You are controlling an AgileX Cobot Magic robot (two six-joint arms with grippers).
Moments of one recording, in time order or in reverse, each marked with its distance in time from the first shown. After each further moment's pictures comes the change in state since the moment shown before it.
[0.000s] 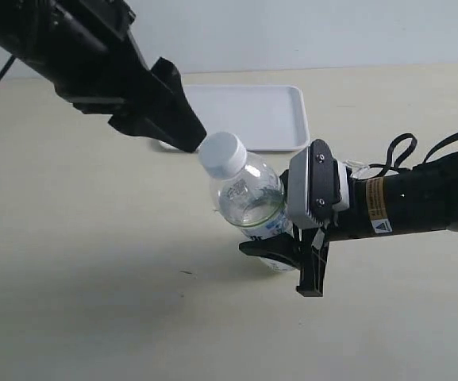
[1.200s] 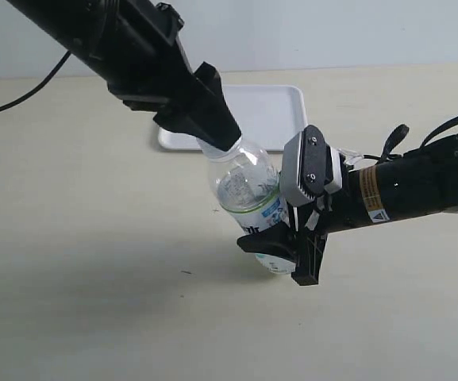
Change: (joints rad) left arm -0.011 0.147 -0.108 -0.072 0.014 0.116; right arm 0.000 0.000 -0.066 -0.136 0.045 0.278
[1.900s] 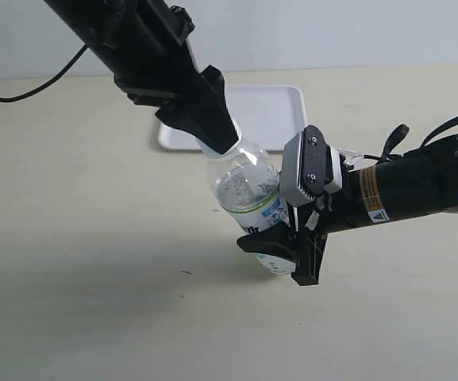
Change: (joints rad) left arm 0.000 0.076 -0.109 0.060 0.117 -0.007; right arm 0.000 0.000 0.000 -0.002 0.000 0.000
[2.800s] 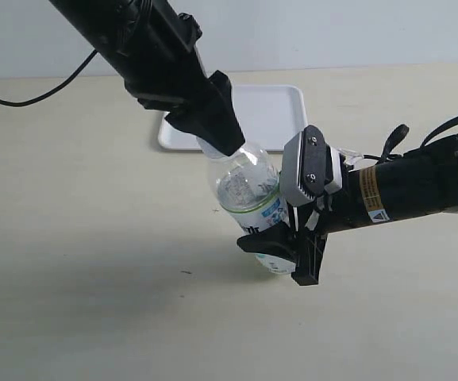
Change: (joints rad) left arm 0.000 0.027 0.000 -0.017 -0.027 0.015; right arm 0.000 0.000 0.000 0.000 0.000 0.000
